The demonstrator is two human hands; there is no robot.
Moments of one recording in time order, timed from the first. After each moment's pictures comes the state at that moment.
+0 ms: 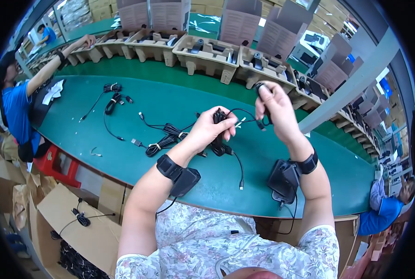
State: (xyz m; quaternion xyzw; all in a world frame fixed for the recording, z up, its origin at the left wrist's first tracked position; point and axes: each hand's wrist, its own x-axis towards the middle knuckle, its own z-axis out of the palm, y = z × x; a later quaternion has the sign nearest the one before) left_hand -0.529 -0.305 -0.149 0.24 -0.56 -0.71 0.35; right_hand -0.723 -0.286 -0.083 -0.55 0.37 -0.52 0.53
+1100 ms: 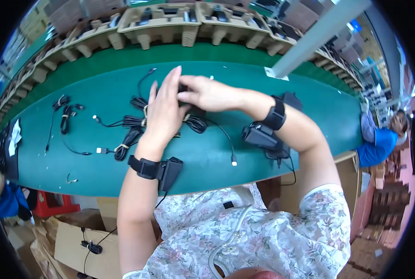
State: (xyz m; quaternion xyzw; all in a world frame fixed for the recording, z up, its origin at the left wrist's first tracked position) left_hand -0.519 -0.320 -0.184 0.36 -0.86 -0.10 0.36; right_hand -0.675 -0.315 -0.141 -0.76 0.47 -0.23 0.38
